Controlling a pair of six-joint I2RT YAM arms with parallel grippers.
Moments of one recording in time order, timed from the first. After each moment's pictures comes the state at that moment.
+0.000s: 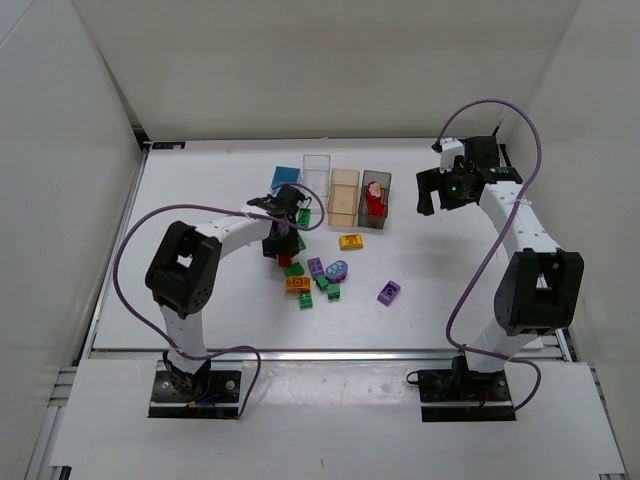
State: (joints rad) left arm -0.55 1.88 1.29 -0.61 -0.20 -0.59; right arm 0.04 1.64 1.39 -0.67 -0.30 -0.27
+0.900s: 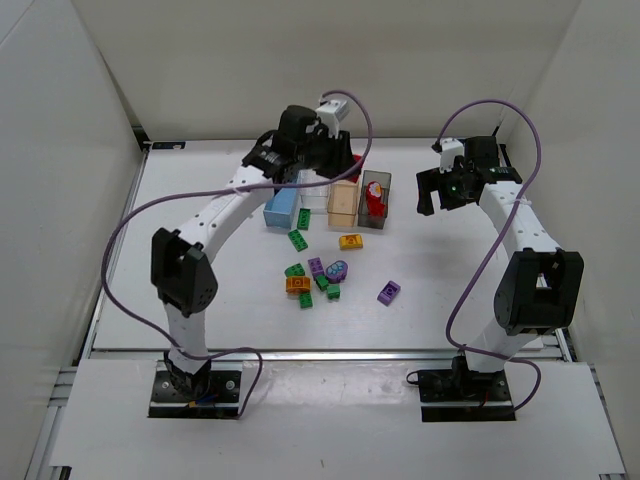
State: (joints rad) left arm -0.58 1.88 1.83 -0.43 0.34 -0.26; right arm 0.04 1.64 1.39 -0.67 -0.30 -0.27
